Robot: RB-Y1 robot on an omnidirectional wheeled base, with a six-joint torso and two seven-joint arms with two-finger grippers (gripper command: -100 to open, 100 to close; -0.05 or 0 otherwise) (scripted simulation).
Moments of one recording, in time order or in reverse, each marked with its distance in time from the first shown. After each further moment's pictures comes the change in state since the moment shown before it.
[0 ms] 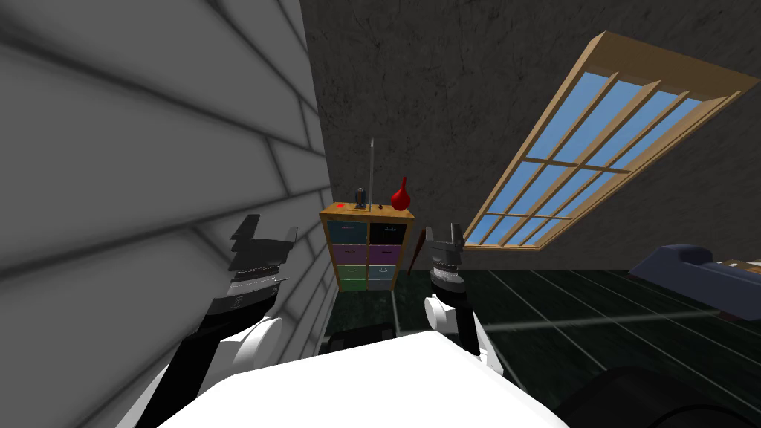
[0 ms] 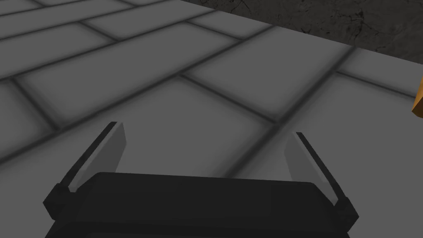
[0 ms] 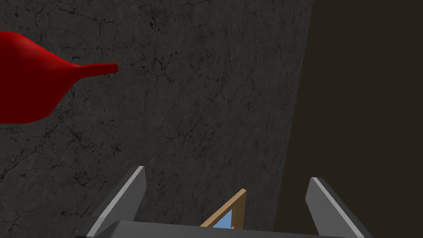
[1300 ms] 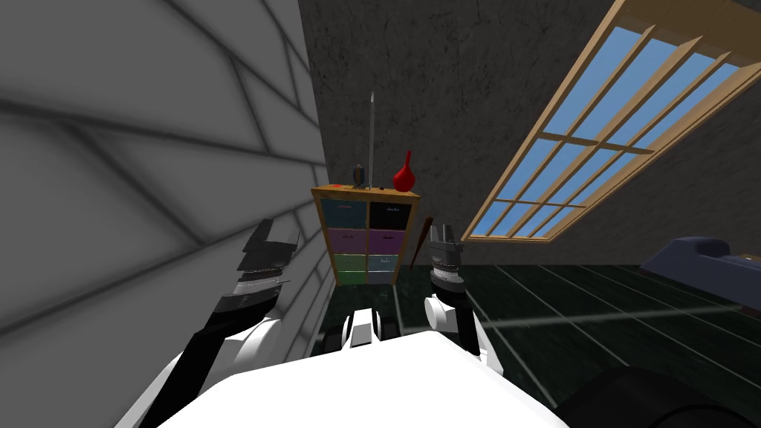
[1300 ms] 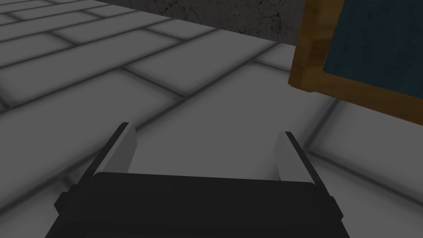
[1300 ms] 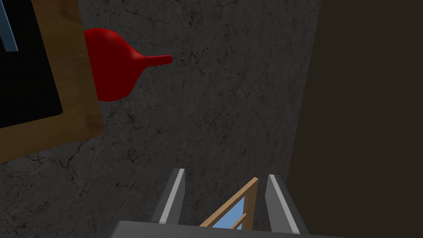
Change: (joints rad) left arm -0.009 0.064 0.002 0.048 -0.001 -0.015 -0.003; right arm 0.000 0.000 0.000 0.000 0.000 0.000 0.000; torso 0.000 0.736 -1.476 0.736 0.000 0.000
